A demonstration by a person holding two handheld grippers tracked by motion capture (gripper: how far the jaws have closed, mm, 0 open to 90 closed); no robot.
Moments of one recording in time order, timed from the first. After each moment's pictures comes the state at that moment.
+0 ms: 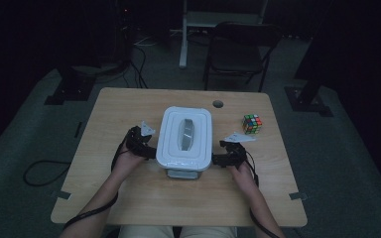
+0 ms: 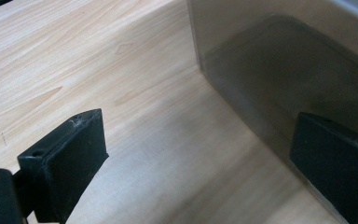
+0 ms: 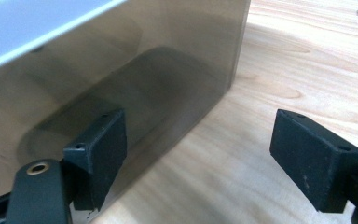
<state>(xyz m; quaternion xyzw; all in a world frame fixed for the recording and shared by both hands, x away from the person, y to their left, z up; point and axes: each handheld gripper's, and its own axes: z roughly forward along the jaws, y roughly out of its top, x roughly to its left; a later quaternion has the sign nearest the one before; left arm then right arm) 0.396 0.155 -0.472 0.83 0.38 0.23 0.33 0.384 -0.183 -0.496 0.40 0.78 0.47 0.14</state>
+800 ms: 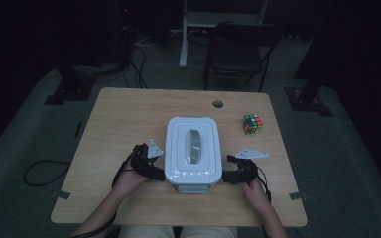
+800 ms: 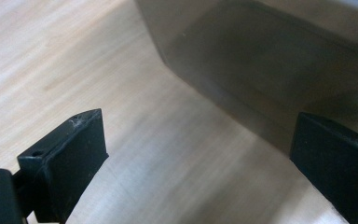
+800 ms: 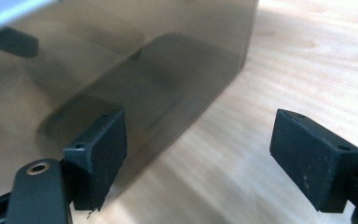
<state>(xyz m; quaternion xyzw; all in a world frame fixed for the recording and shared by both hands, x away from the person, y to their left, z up) 0.338 0.135 -0.474 0.87 0.32 0.20 0.32 0.333 -0.210 -0.503 0.38 0.79 0.47 0.11</state>
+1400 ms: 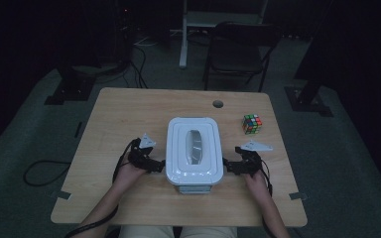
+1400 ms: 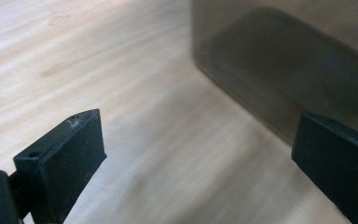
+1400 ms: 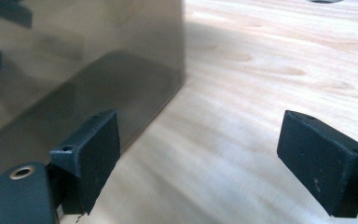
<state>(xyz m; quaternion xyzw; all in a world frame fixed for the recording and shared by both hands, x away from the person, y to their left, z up) 0.380 0.157 -0.494 0.83 0.37 0.16 0.37 0.365 -0.228 -0.506 0.43 0.76 0.47 0.16</state>
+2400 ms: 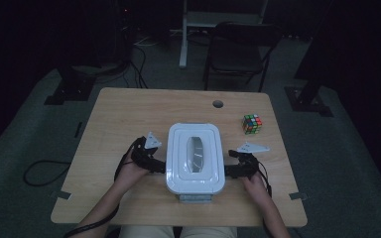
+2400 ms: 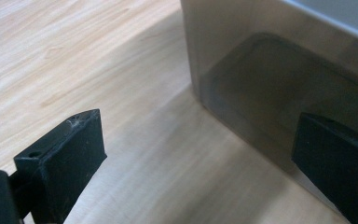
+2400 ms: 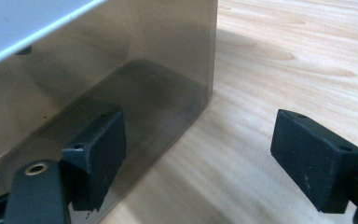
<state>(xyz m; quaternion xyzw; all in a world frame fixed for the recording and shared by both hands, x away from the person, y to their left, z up) 0.358 0.138 -0.470 0.85 0.33 0.18 0.36 0.349 -0.216 -0.498 0.39 0.78 0.47 0.12</state>
